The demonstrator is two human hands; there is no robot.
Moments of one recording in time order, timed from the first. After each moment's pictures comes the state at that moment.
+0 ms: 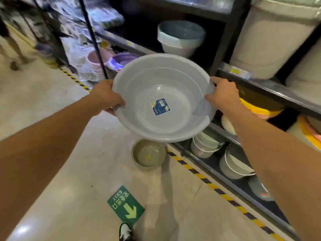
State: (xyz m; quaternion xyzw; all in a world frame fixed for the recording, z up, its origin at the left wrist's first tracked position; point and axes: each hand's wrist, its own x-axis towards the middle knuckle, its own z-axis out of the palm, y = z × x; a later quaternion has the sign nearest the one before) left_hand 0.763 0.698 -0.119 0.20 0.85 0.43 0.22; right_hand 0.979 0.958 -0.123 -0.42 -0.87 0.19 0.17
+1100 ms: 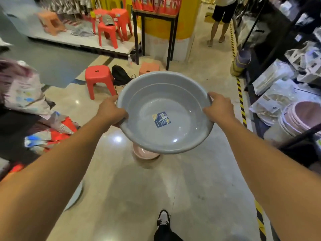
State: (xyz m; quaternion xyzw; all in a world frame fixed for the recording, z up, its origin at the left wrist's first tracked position) left_hand 0.349 0.074 -0.185 -0.33 0.80 0.50 -0.02; right_hand 0.207 0.370 -0.181 0.08 -0.97 0.25 -0.02
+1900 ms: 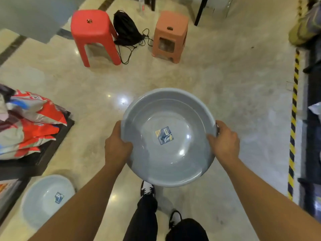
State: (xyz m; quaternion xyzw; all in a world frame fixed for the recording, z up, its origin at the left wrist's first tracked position) left_hand 0.118 -0.124 -0.514 -0.41 0.77 0.49 -0.04; right_hand -0.047 0.136 -0.480 0.00 -0.97 0.22 -0.14
